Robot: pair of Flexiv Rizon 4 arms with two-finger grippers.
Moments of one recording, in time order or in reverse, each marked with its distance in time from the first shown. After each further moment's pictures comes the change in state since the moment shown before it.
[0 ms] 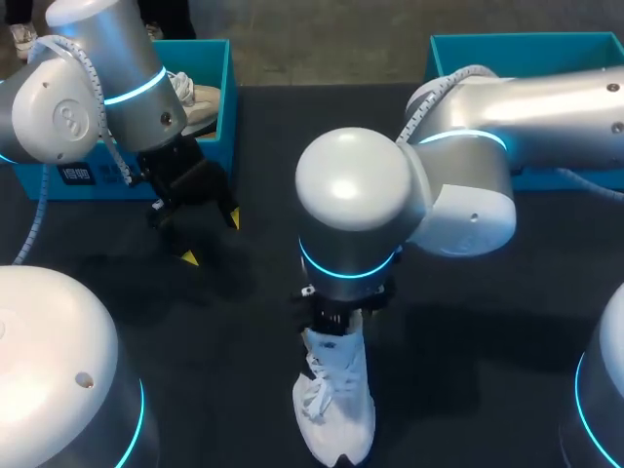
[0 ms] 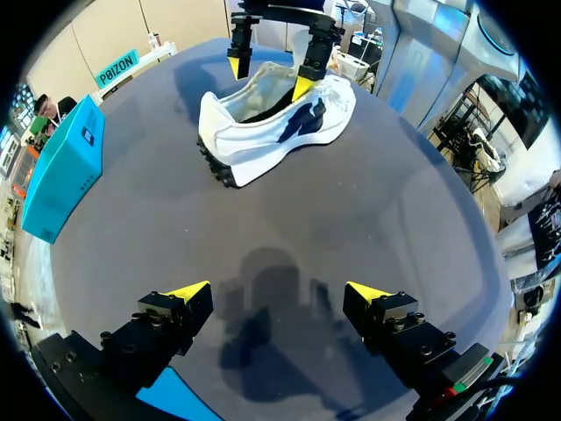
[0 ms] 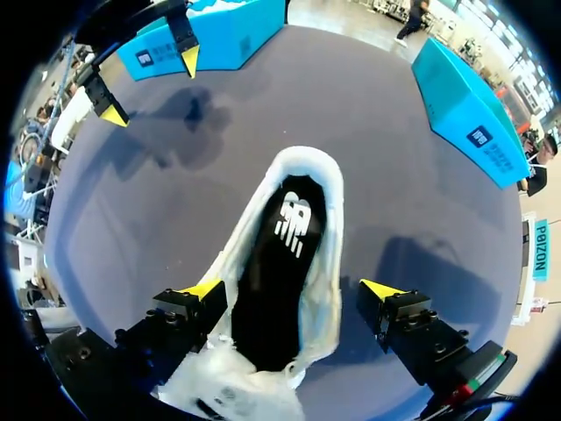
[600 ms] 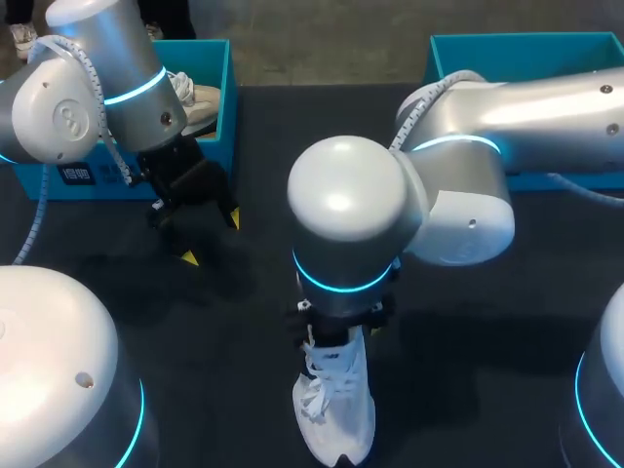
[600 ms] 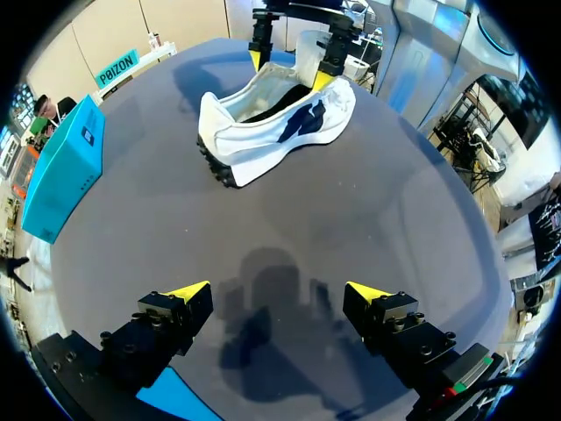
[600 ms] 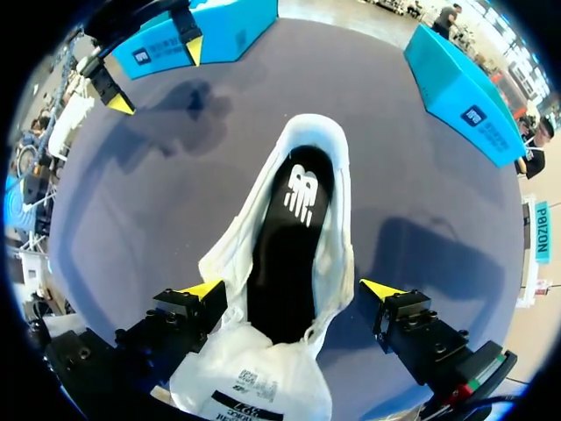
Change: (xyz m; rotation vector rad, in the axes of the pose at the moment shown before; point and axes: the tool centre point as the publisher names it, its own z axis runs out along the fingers) left arm 0.000 0.000 0.000 0.000 0.000 0.000; right arm 0.012 -0.027 -0.009 0.033 0.002 0.058
